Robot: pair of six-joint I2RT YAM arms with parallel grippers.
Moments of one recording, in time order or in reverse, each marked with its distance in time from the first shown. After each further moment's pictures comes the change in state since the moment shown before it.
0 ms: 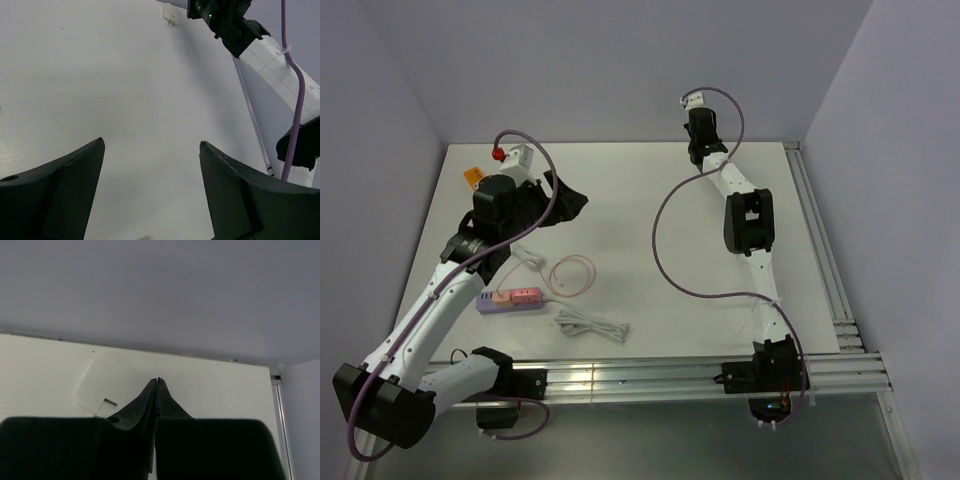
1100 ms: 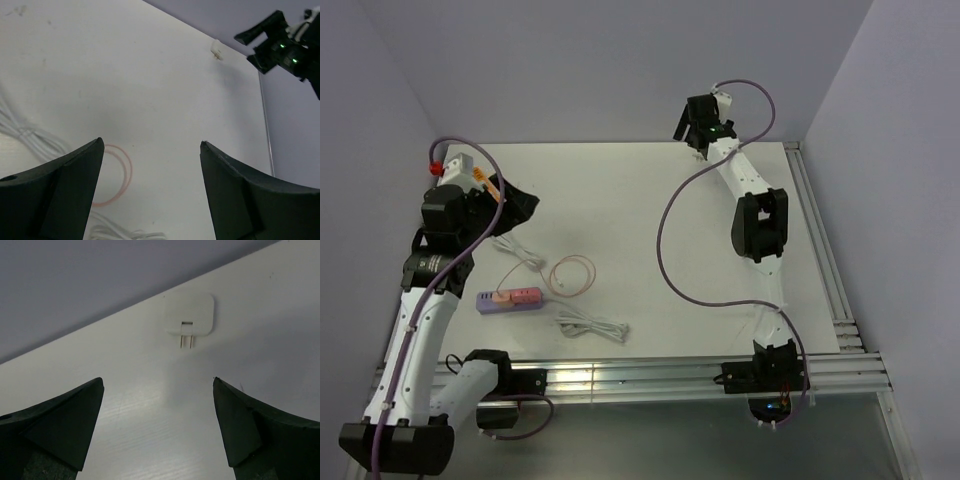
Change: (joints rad) left arm 0.316 -0.169 0.010 -0.238 0.025 -0.008; right arm 0.050 -0.280 -0.118 -0.413 -0.055 0.880
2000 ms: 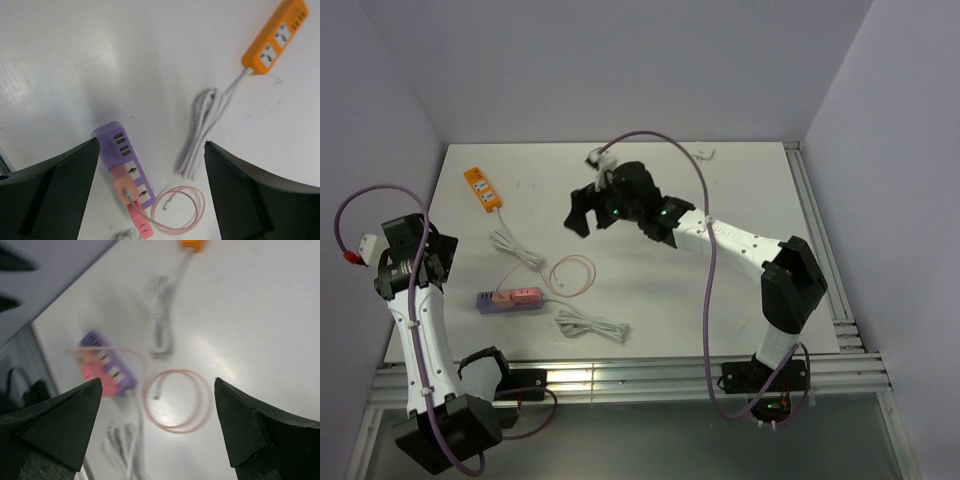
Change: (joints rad) left arm 0.496 0.019 -0.077 -0.437 -0.419 -0.352; right arm 0.628 -0.643 -0.836 0.486 -0.633 -0.279
